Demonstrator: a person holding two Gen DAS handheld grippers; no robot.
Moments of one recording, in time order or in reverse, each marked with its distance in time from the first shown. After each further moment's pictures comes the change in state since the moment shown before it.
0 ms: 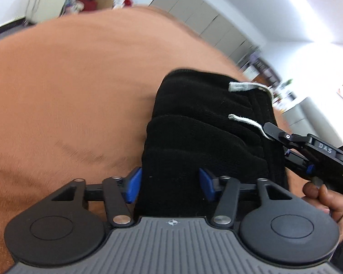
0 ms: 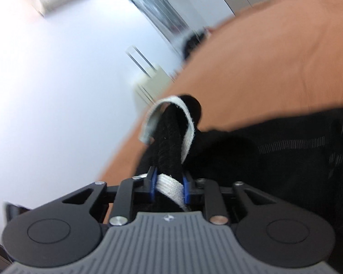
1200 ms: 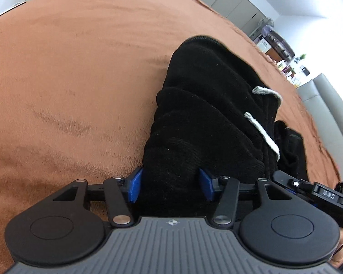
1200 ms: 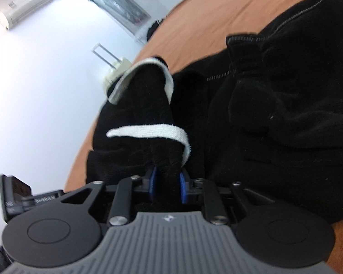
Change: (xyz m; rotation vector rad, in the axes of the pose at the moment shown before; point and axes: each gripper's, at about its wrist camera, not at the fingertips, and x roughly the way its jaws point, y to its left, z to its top) left arm 0.028 0.001 -0.006 0.003 0.164 0.095; right arm -0.061 -0.061 -0.076 0.170 0.076 -0.129
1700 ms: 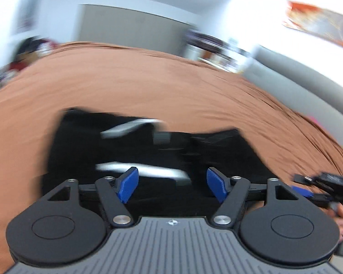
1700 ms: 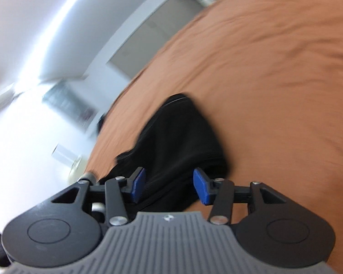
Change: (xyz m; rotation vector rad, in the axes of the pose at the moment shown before) left arm 0.004 -0.174 -0.021 0.542 -0.164 -0.141; right arm -0.206 -0.103 -0.041 0.321 -0.470 -0.230
